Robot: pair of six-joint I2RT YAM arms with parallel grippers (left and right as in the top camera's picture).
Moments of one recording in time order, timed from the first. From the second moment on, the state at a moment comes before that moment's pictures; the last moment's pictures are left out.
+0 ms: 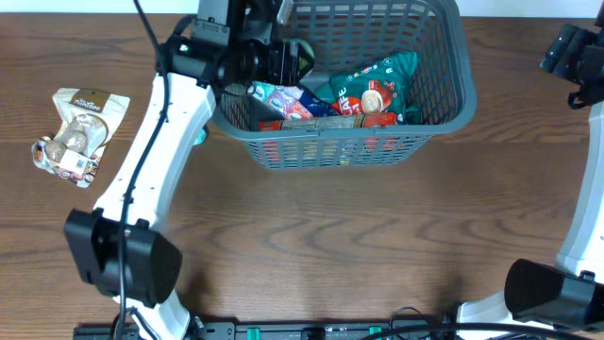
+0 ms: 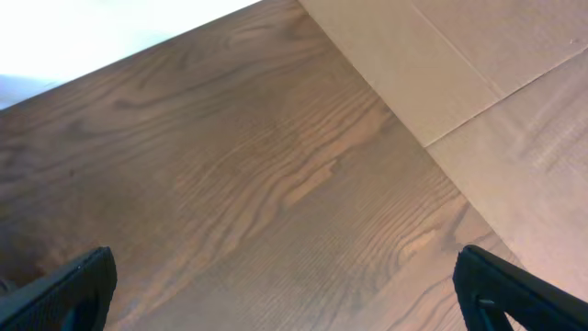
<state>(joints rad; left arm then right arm) -0.30 1.86 1.83 -0.80 0.49 -0.12 -0.24 1.70 2.04 -1.18 0.44 0.20</state>
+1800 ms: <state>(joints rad) -0.39 1.88 2.01 -0.93 0.32 -0.02 -0.24 1.70 2.04 -1.18 0.44 0.20</state>
